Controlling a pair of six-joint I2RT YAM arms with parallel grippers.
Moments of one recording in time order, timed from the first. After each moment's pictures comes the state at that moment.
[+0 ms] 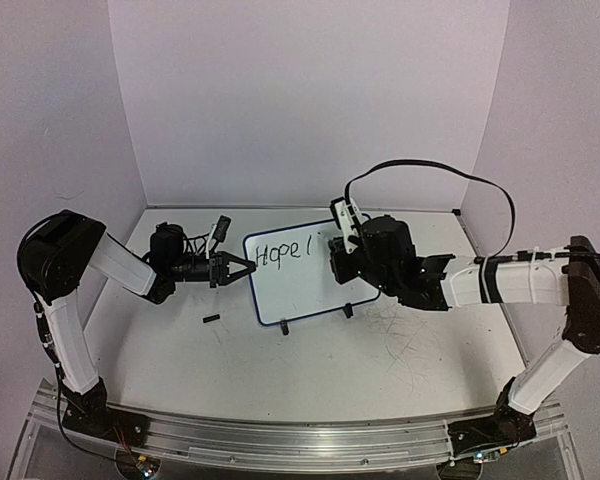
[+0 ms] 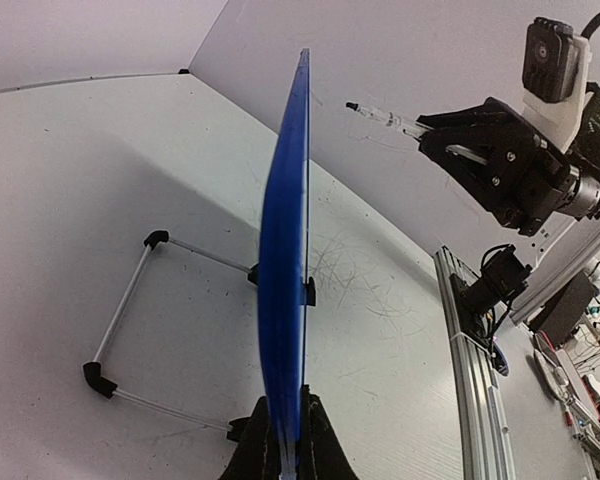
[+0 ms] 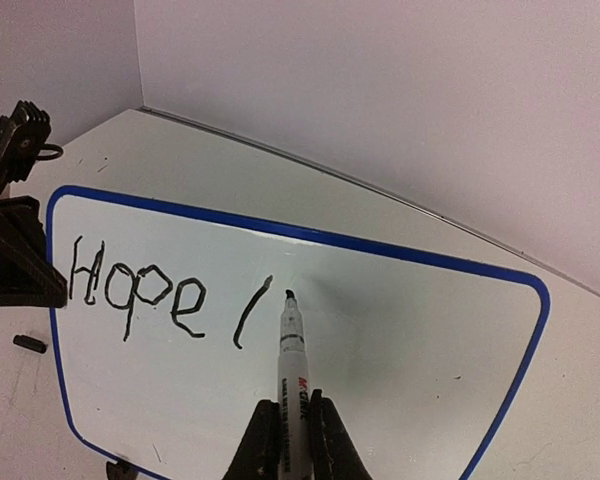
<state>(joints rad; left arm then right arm) -0.42 1.88 0.78 0.89 0.96 -0.37 0.91 1.60 1.01 0.23 0.40 0.05</state>
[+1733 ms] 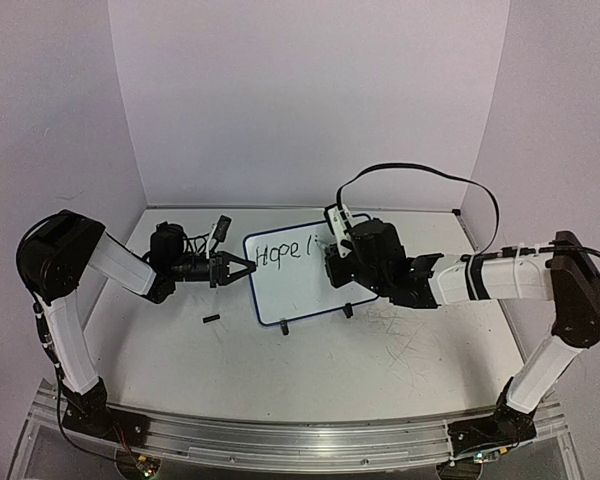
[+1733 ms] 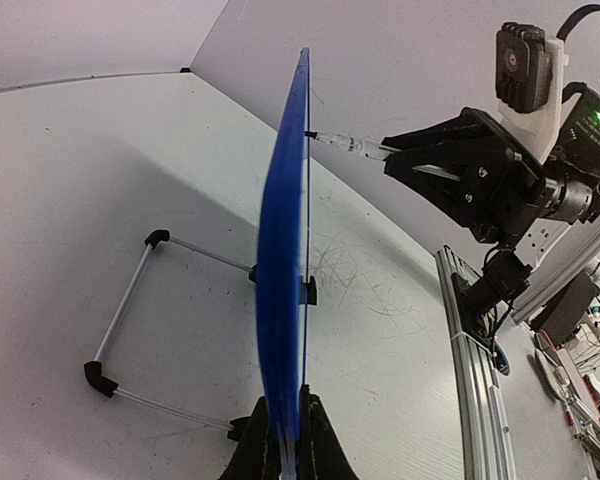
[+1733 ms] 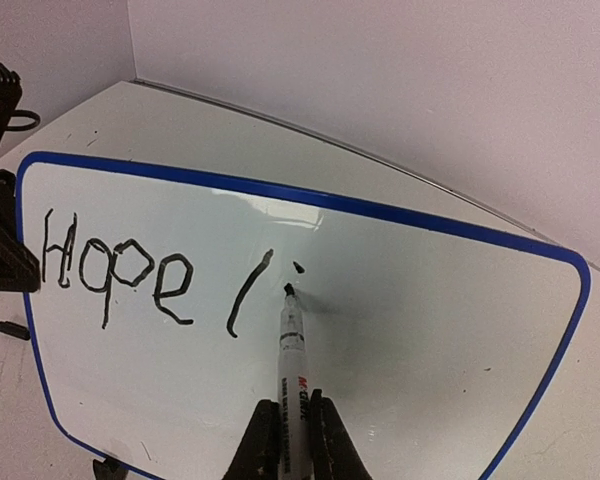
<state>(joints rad) -0.42 1.88 0.78 0.88 0.96 -0.37 0.89 1.68 1.05 0.20 0.39 0.08</state>
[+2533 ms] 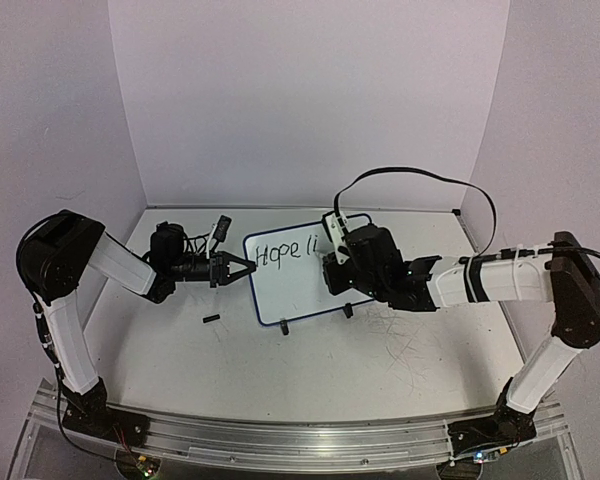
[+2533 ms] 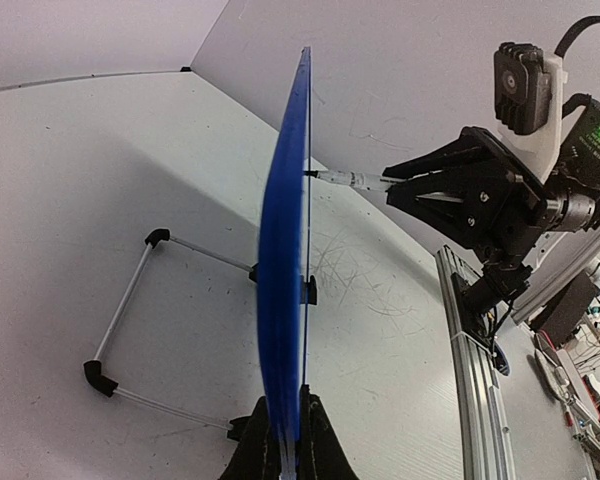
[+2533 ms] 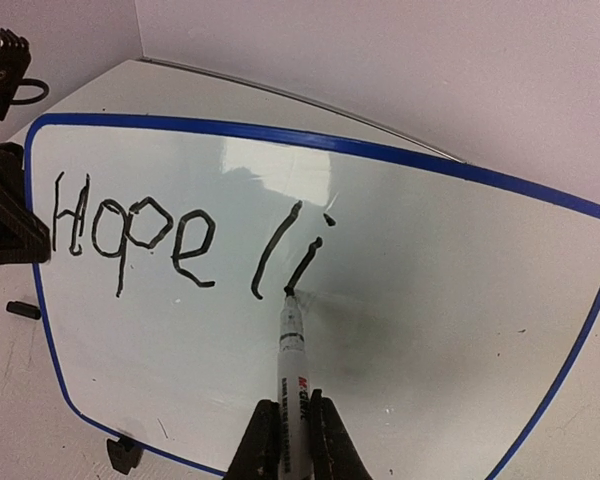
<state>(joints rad) -0.42 1.88 0.79 0.87 0.96 -0.36 0.92 1.68 1.05 0.14 0.39 0.13</state>
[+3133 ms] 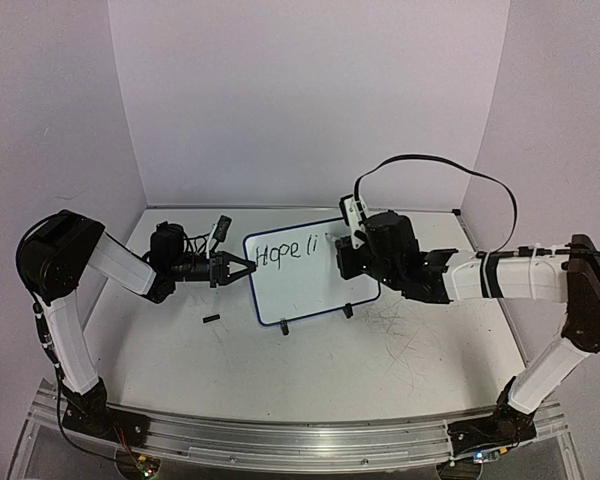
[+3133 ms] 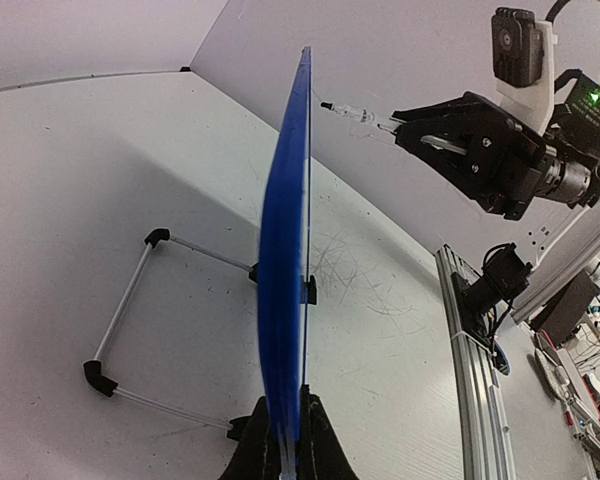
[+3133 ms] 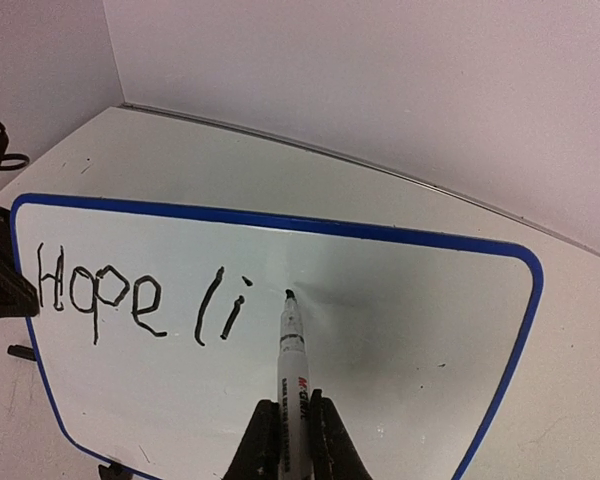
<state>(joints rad) -0.42 1.88 0.79 0.87 0.96 -0.36 0.86 1.61 1.03 0.17 0.37 0.14</state>
